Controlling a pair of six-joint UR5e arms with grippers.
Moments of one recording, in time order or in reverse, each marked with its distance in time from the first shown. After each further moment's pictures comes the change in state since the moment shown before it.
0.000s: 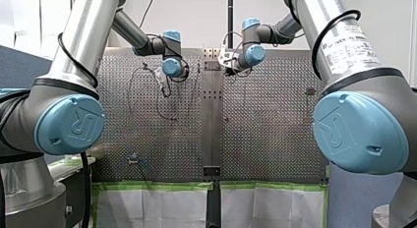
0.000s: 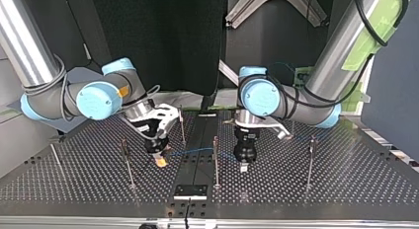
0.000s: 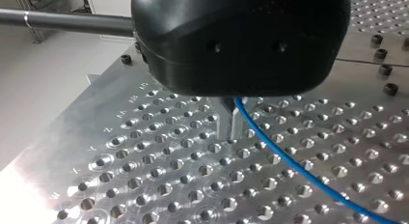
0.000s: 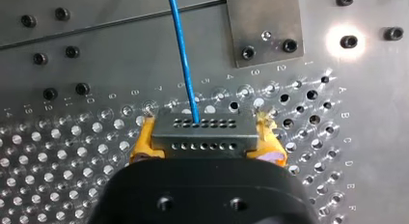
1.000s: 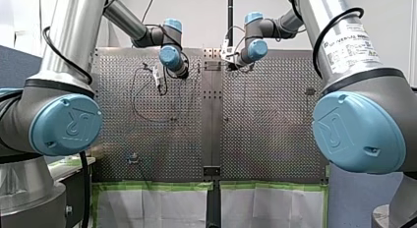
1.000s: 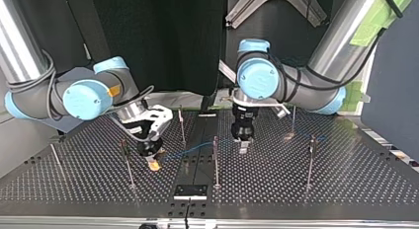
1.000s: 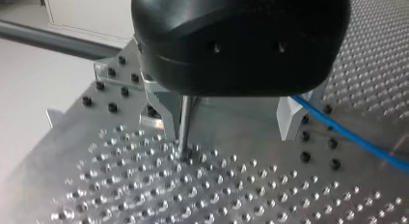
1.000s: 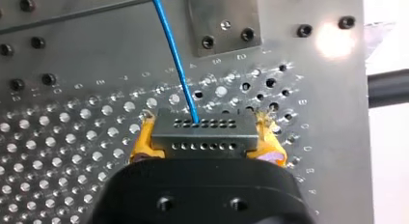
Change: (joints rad) left arm -0.051 0.117 -0.087 -0.215 -0.026 0.009; right arm -0.013 -0.036 -0.001 0.013 0.001 0.002
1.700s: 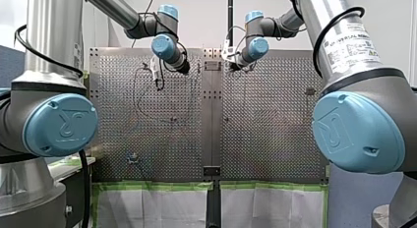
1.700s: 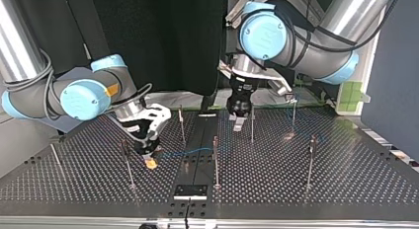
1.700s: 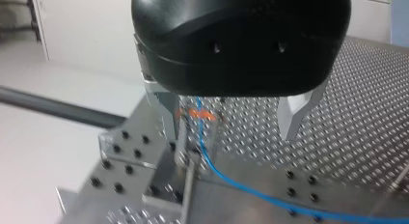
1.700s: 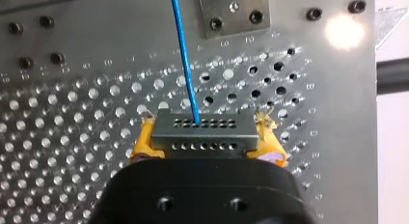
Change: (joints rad) left arm -0.059 0.166 -0.147 -0.011 0.027 0.025; right arm -0.003 -0.007 0.003 0.041 0.035 -0.024
